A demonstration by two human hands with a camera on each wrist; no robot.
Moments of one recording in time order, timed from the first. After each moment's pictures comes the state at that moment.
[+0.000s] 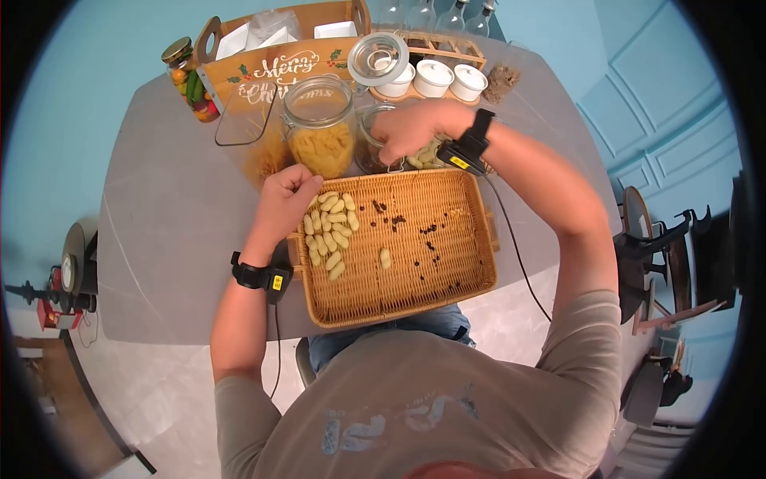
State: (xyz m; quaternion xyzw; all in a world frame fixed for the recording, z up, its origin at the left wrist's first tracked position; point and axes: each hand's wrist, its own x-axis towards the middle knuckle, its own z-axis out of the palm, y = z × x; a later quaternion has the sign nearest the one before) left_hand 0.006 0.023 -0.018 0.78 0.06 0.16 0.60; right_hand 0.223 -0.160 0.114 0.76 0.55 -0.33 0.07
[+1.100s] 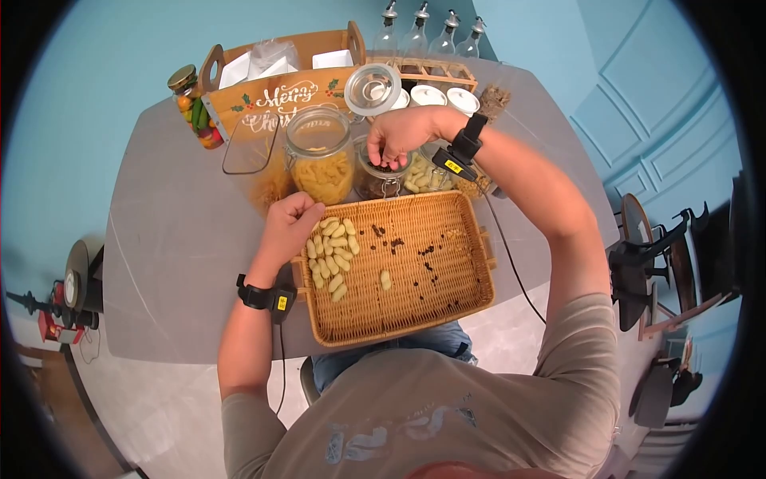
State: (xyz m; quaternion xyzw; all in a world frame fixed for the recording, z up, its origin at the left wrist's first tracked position) left_hand 0.007 0.024 -0.018 0.79 0.04 0.17 0.59; right_hand 0.273 -0.157 0.102 0.76 0.46 -0.44 -0.13
